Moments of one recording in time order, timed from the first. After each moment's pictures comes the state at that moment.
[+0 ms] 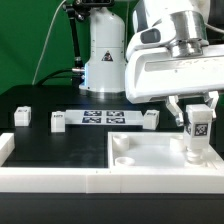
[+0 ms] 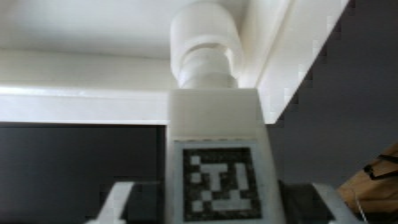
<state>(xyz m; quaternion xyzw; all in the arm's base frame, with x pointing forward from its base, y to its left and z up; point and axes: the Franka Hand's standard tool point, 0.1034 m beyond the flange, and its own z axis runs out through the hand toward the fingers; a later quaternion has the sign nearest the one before) 0.614 0.113 0.091 -0.96 -0.06 -0.28 0.05</state>
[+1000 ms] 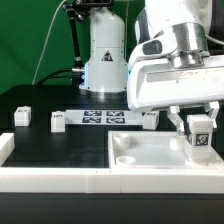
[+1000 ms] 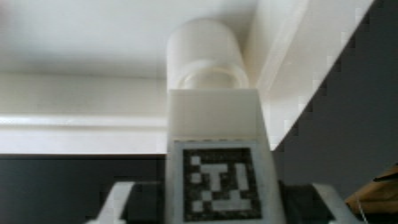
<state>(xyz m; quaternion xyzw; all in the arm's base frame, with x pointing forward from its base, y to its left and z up) 0.613 0.116 0.074 -0.95 -0.06 -0.29 0.05</state>
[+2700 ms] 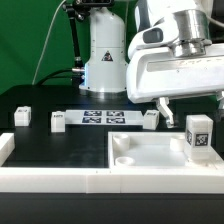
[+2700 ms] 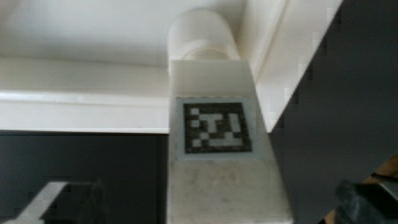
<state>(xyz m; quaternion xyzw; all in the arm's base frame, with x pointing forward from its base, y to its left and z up) 0.626 0.114 0.098 -0.97 -0.06 -0.24 0.05</state>
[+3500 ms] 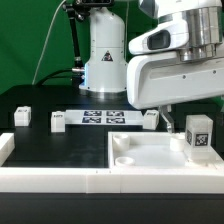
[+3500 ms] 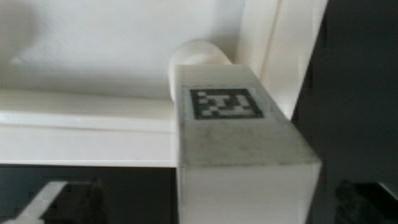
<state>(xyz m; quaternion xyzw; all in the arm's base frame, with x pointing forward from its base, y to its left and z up) 0.633 0.112 0.089 -0.99 -0.07 -0.08 0.07</state>
